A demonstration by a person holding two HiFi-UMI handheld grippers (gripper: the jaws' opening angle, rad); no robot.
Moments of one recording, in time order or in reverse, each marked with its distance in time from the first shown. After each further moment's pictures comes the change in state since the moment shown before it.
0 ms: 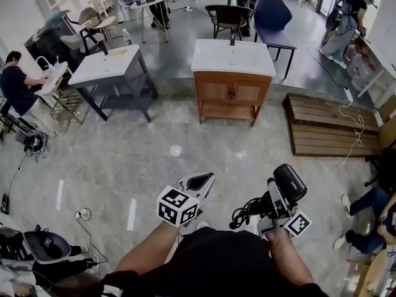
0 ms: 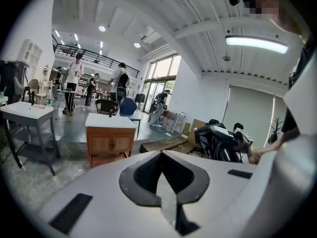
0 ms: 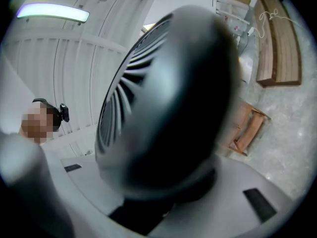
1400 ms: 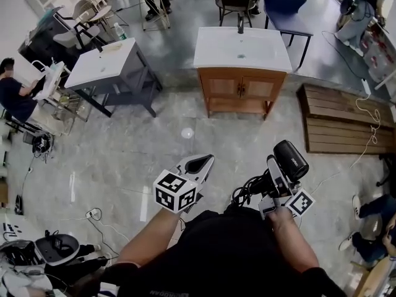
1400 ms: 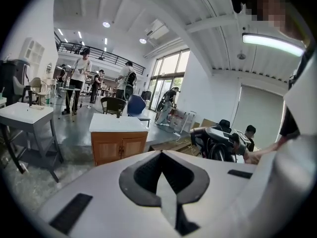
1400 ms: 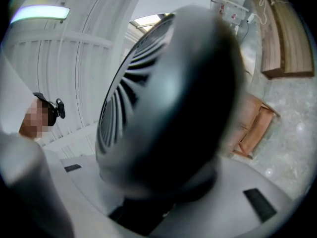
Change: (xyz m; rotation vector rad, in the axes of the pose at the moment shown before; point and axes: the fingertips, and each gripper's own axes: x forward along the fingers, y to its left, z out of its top) left arm 0.109 0.131 0.074 -0.028 0.032 0.058; right arm 0.169 -0.111 0.055 0.042 0.046 -0.003
